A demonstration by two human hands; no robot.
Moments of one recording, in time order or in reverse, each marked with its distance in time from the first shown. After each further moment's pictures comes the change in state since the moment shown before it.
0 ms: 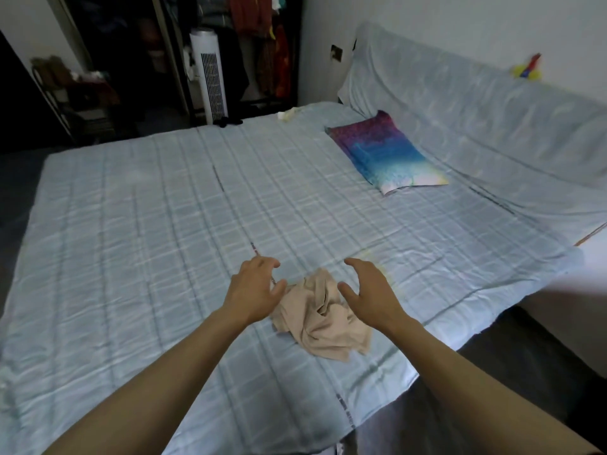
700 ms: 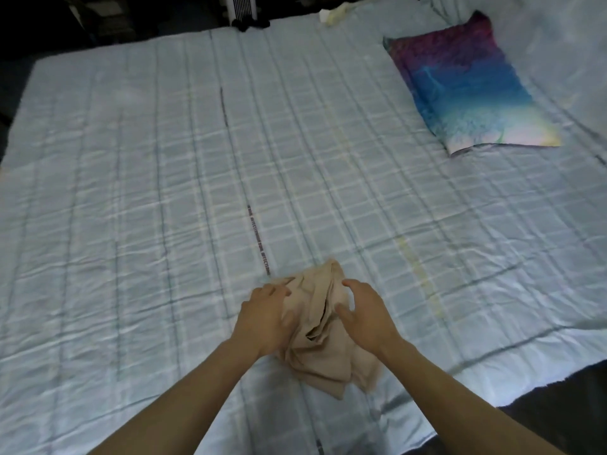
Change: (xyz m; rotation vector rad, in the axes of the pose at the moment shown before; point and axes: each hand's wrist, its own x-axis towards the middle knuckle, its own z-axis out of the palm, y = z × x) left_hand 0.124 -0.017 0.180 -0.003 -0.327 -0.292; right_hand 0.155 0.160 0.106 0.036 -0.383 0.137
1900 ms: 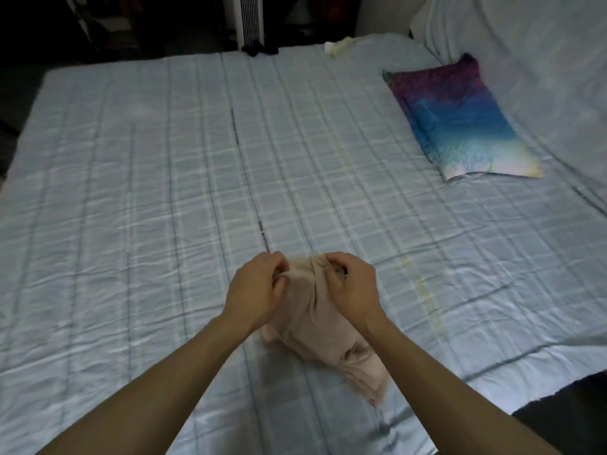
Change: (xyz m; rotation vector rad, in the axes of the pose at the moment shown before) left_hand -0.006 -0.024 -0.093 -0.221 0.432 0.198; right_hand 0.016 -0.115 -0.016 0.242 0.398 -0.245
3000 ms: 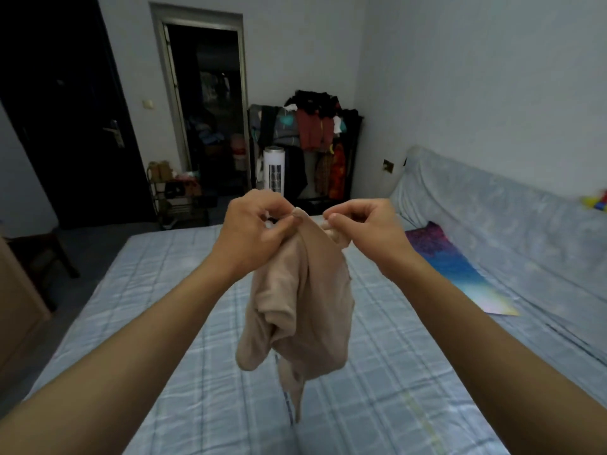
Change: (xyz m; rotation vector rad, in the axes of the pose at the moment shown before) left_hand 0.006 0.204 -0.327 -0.167 0.570 0.562; right_hand 0.050 -0.322 -0.210 0.335 0.052 -0.416
